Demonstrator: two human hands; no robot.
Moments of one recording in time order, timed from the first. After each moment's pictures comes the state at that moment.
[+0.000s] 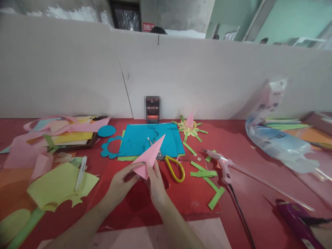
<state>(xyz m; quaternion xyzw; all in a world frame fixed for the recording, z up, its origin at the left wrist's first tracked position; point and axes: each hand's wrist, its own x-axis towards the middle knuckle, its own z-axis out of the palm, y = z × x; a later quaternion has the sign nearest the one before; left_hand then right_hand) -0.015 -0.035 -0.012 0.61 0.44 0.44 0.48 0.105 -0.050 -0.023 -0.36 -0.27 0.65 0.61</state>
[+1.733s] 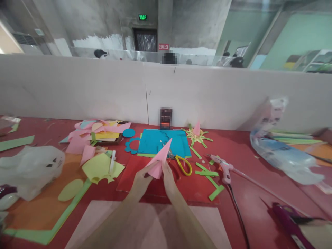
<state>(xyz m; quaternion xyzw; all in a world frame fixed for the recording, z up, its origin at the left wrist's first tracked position) -0.004 -0.086 0.006 0.55 0.43 0.51 0.51 0.114 -0.061 -0.049 -0.48 -0.42 0.43 0.64</state>
